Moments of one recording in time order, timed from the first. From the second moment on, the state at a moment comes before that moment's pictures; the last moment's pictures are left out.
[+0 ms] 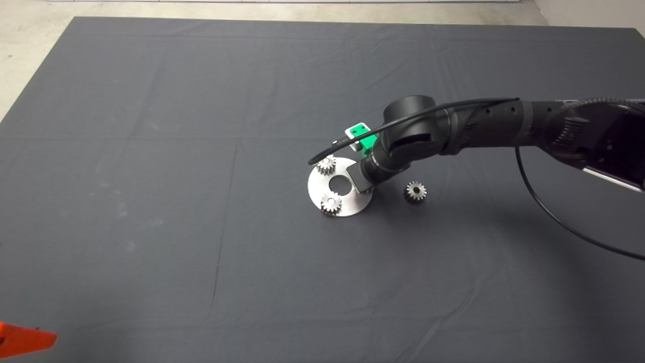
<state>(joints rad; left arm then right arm) -0.72 1.41 -0.37 -0.06 1.47 -1.03 0.28 2.78 -1.21 -0.61 -1.54 1.15</state>
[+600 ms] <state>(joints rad) -0.72 1.41 -0.37 -0.06 1.47 -1.03 0.28 2.78 -1.20 -0.61 -1.54 1.15</state>
